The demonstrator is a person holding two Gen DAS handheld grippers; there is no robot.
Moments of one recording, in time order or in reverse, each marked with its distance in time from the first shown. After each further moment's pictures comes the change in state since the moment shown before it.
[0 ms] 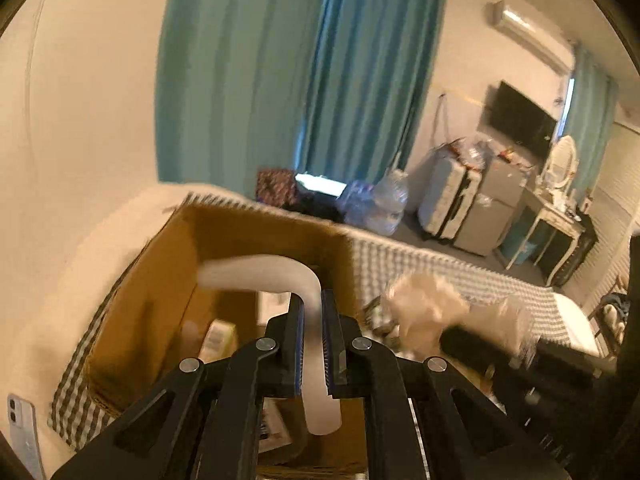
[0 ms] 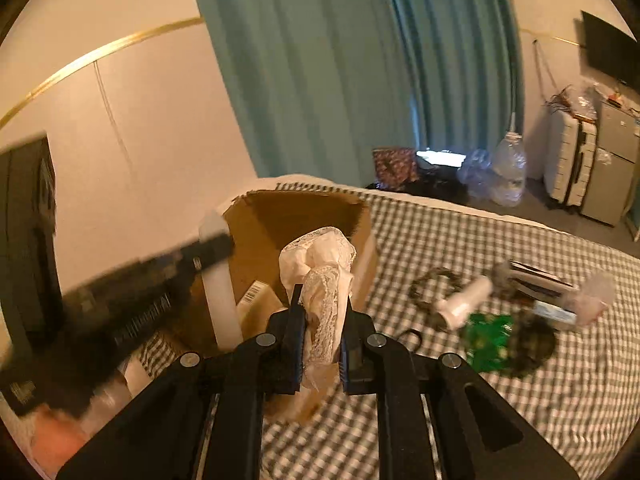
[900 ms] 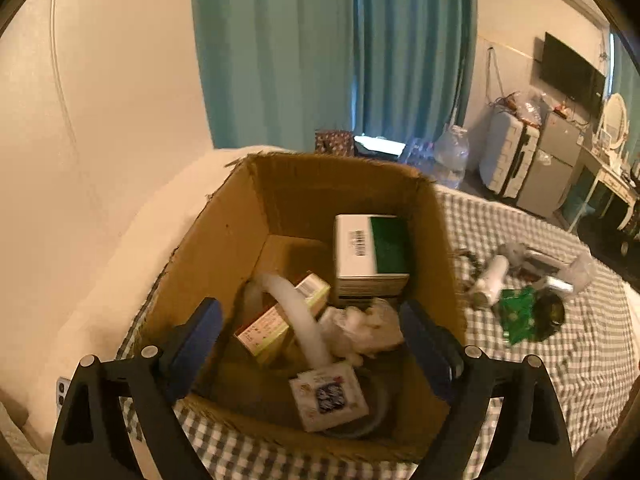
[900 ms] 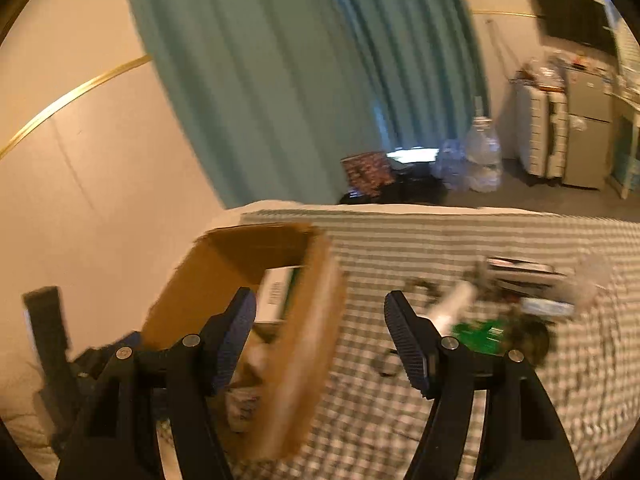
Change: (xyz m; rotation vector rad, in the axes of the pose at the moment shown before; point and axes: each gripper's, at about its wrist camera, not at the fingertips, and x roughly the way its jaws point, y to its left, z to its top) left arm 0.007 0.005 -0.027 0.062 0.111 0.218; right arm -0.032 -0.067 -0.004 0.201 -0.092 -0.108
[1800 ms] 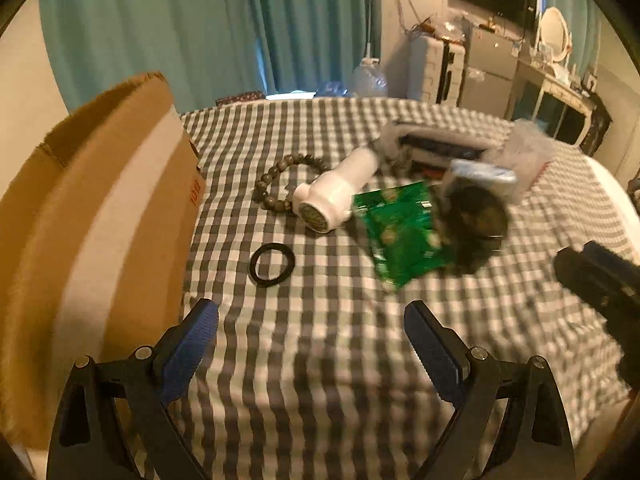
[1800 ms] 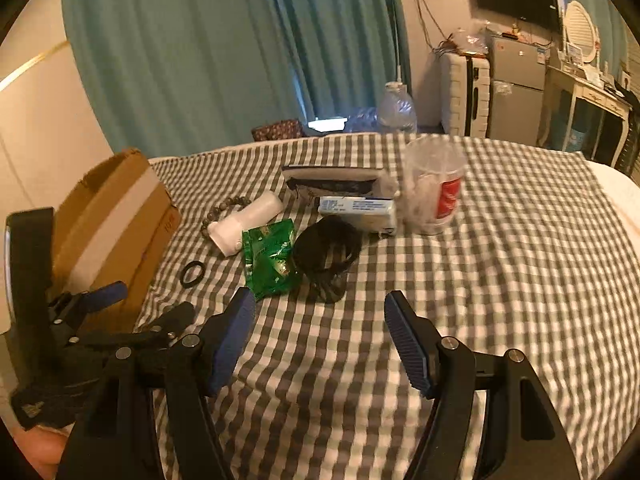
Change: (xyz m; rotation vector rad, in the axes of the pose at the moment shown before) left arm 0.100 -0.202 -0.076 0.230 0.137 -0.132; right arm 0.007 -0.162 -0.082 0.022 0.106 -0.199
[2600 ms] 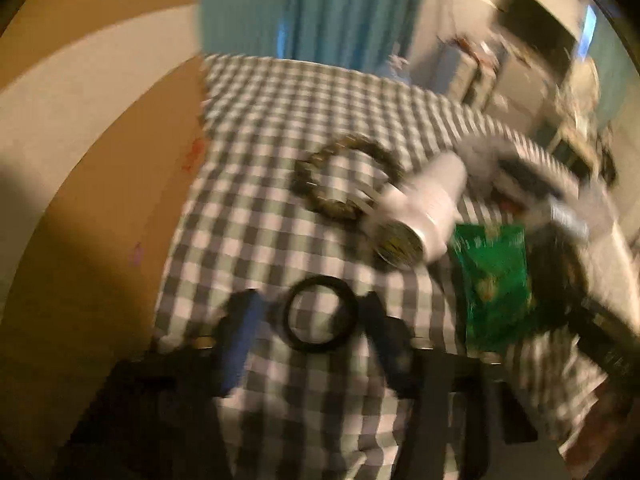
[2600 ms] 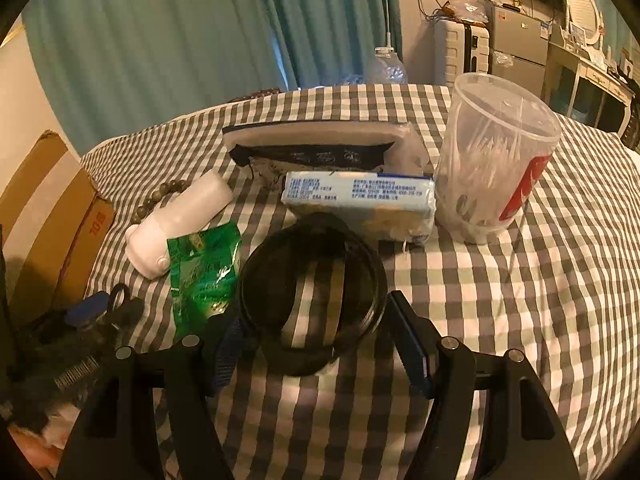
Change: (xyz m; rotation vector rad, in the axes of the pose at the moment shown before) left arm 0.073 0.063 0.011 -0.217 0.049 -0.124; right arm 0.107 -0.006 0.016 0.012 0.087 -0.062
